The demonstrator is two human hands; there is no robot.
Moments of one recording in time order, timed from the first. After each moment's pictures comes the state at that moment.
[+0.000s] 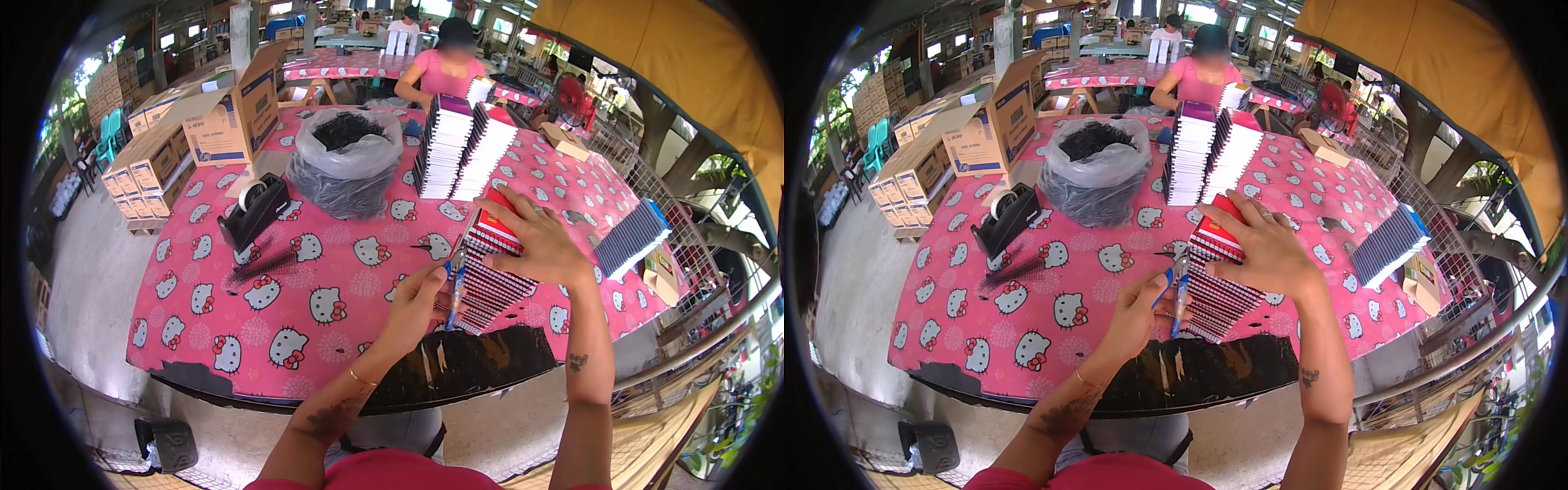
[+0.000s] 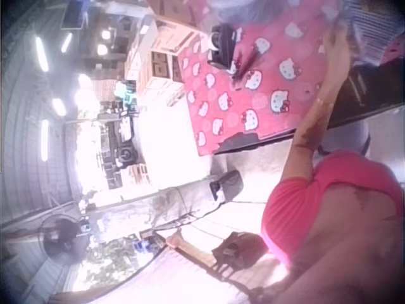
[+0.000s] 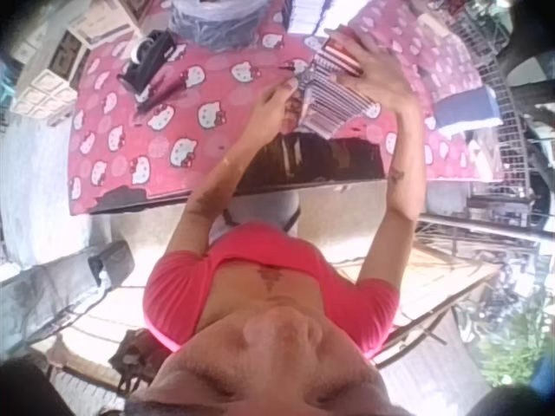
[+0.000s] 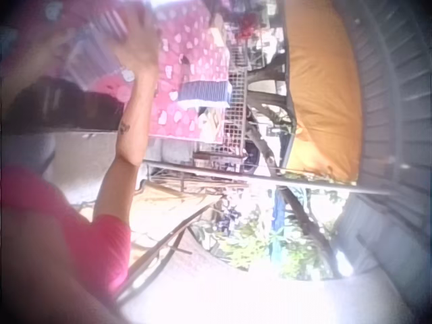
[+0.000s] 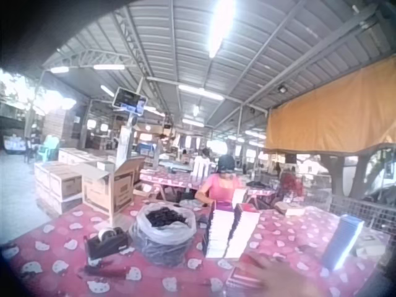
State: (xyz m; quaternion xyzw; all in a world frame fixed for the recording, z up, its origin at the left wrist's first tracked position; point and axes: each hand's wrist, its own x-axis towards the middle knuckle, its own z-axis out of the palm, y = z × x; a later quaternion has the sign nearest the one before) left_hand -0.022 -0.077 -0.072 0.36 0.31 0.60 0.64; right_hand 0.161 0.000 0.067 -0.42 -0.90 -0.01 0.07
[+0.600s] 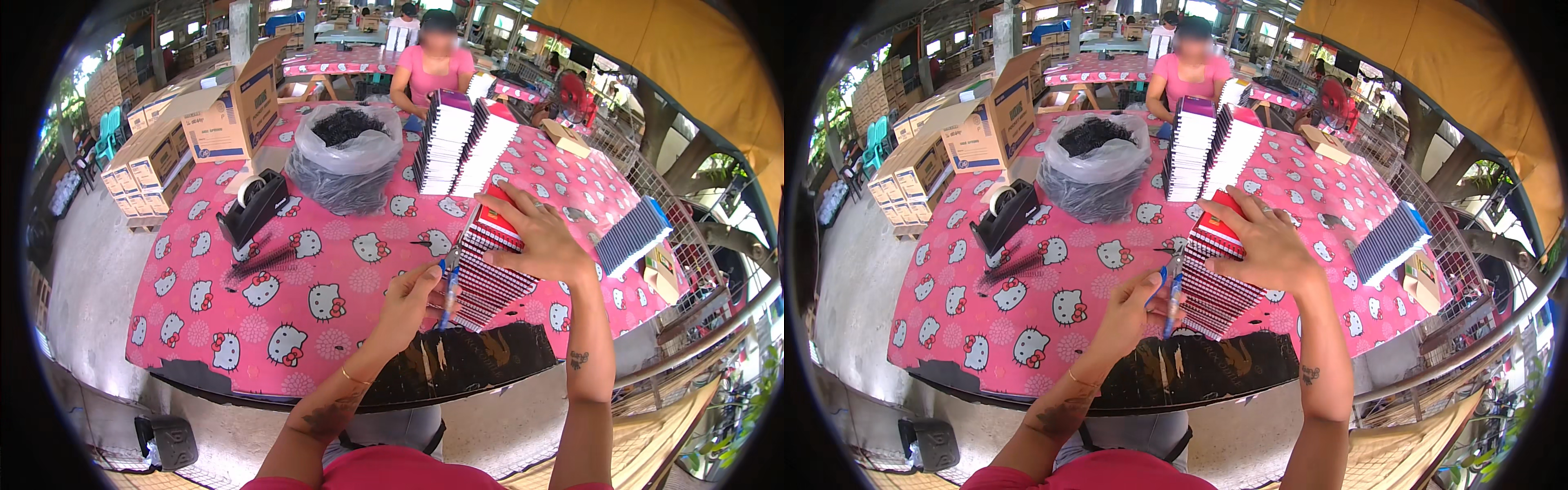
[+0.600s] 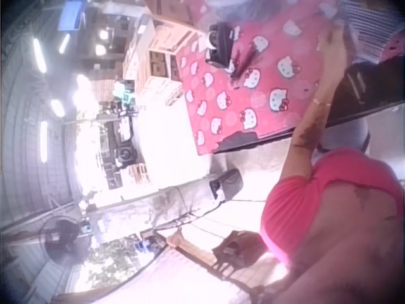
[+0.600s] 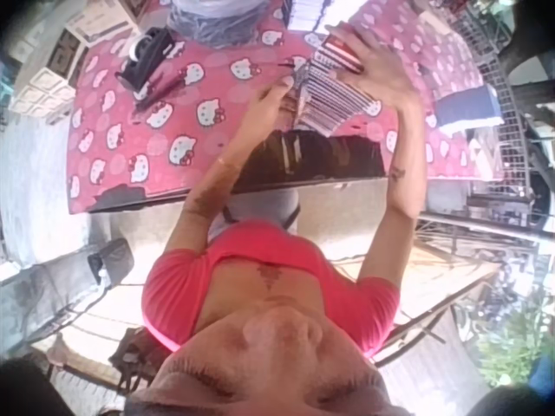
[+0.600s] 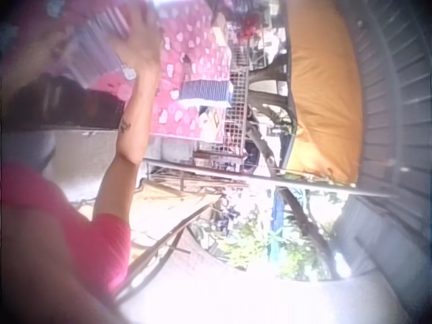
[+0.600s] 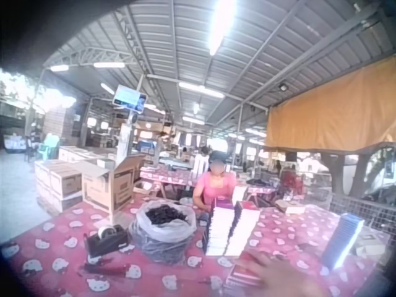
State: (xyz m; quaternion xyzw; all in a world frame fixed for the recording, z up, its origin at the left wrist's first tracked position) left_hand -0.028 -0.081 -0.072 0.37 0.33 0.60 0.63; right_hand 0.159 0.002 0.068 -0.42 -0.90 0.00 0.07
